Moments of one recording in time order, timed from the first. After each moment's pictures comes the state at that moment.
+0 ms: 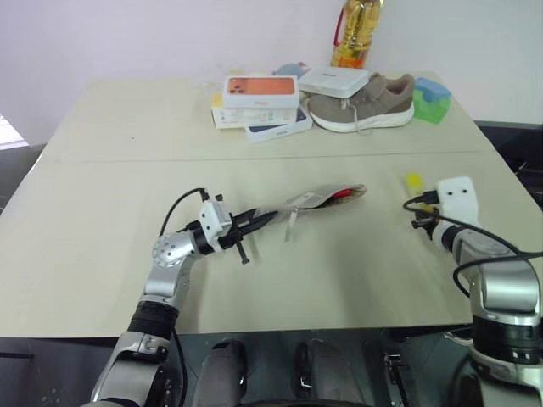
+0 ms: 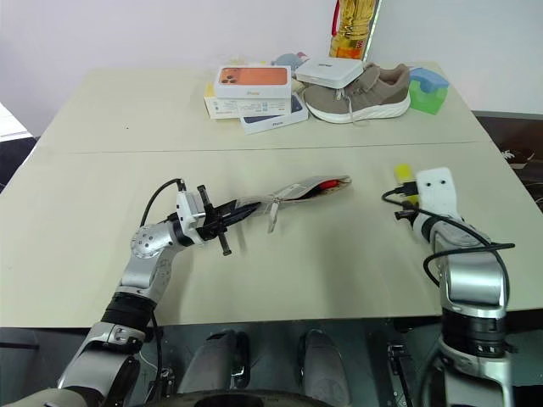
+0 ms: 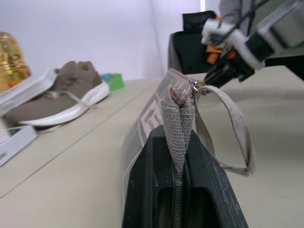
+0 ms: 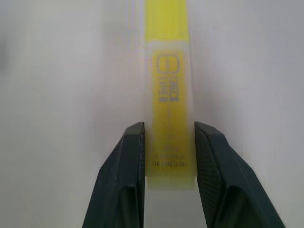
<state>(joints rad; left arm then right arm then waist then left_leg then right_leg) -0.38 0.26 -0.06 0.31 -0.33 -0.37 -1.05 -0.23 -0.62 -0.20 -0.33 0.02 0.86 0.37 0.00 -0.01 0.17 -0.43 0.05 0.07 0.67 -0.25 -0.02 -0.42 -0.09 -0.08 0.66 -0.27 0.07</state>
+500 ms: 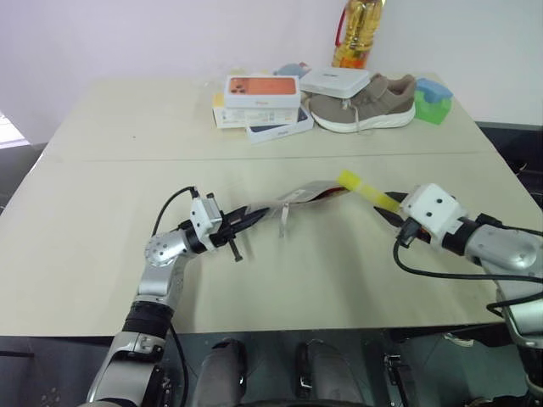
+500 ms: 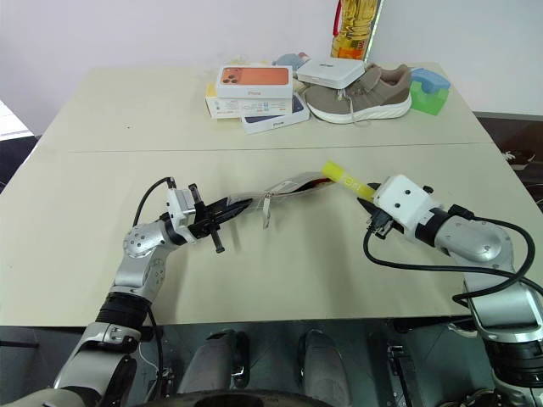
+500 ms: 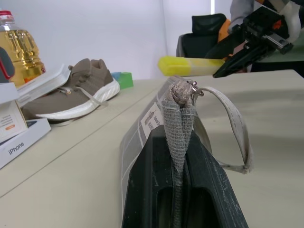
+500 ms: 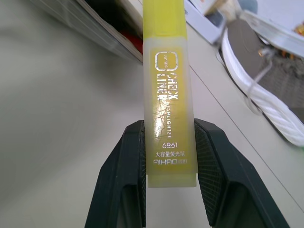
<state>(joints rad) -0.37 0.27 -0.04 0.31 -0.36 -0.35 -1.07 -0.09 -0.83 -0.18 -0.42 0.12 0.36 0.72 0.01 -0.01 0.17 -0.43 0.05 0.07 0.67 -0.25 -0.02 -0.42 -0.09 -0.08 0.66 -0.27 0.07</state>
